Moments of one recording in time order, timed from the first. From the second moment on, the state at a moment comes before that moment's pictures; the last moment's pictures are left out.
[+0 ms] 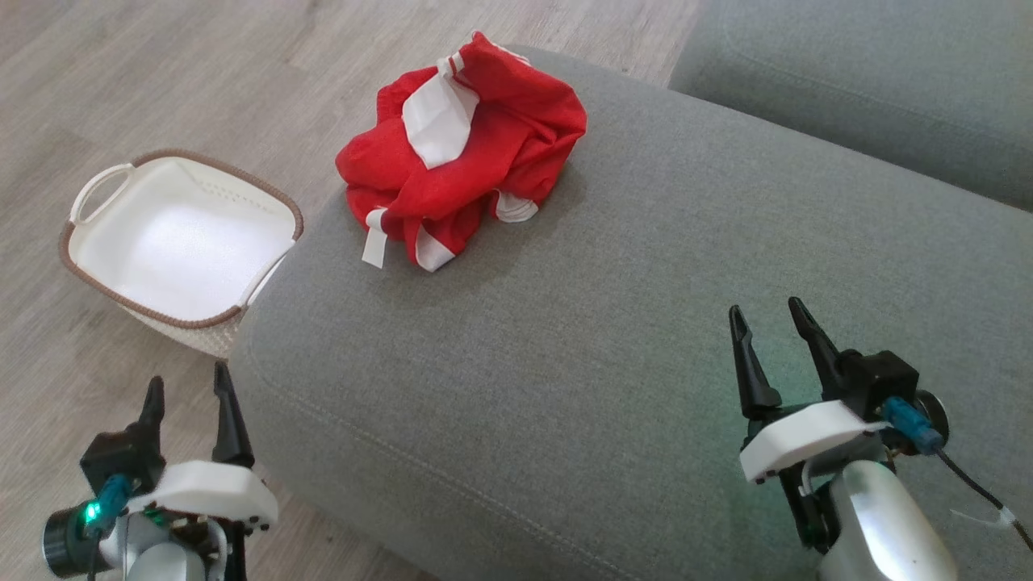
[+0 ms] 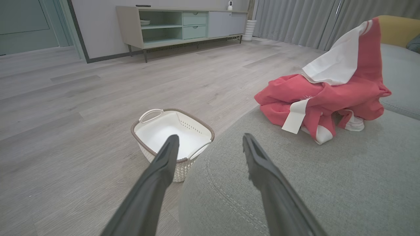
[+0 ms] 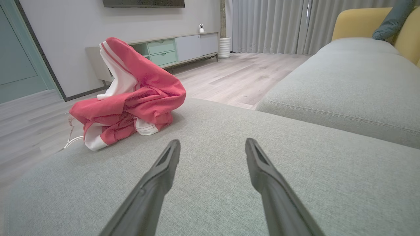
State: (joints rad) left arm -0.05 0.04 0.09 0.36 -0.10 0.04 -0.25; right arm -0.22 -0.04 0.10 0.53 0.10 0.12 -0.25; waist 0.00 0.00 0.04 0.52
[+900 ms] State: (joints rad) left arm -0.62 0.04 0.11 0.60 -0.20 -0.12 -0.25; right arm -0.37 -0.05 0.09 0.41 -0.04 0.12 -0.25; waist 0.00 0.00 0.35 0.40
